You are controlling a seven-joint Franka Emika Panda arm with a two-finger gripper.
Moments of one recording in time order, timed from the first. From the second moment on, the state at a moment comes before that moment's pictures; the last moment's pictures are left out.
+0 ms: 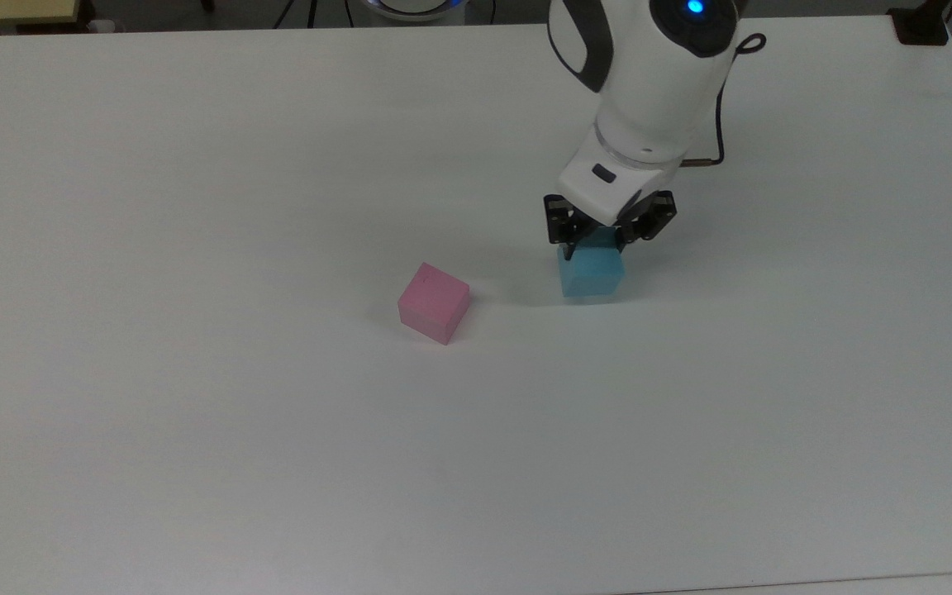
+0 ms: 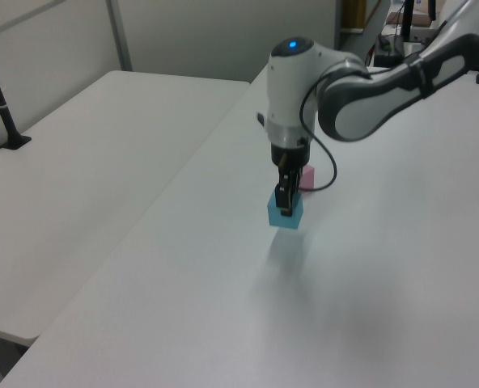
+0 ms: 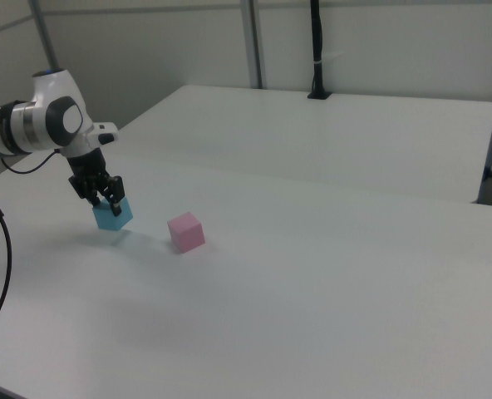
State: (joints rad) arm 0.41 0.47 -0.01 -1.57 -0.10 2.05 0.34
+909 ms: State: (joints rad) arm 0.33 0.31 -0.03 -1.53 -0.12 1.86 0.32
